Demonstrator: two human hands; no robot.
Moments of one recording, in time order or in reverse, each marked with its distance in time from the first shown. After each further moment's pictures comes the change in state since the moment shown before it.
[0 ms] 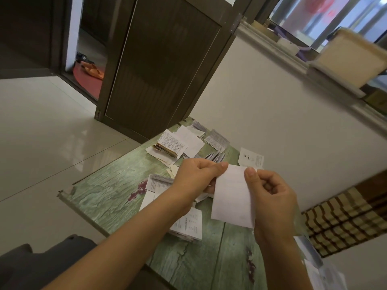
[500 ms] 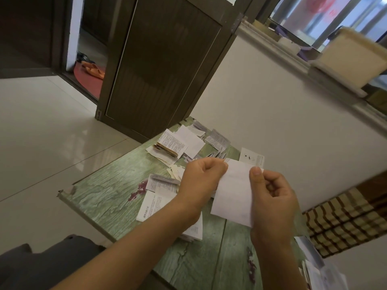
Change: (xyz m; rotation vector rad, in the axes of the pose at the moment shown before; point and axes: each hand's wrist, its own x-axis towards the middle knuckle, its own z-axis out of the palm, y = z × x) left_hand -0.007 -0.002 0.013 -0.035 0.084 0.075; right_hand -0.005 0.001 0.005 0.062 0.100 -0.042
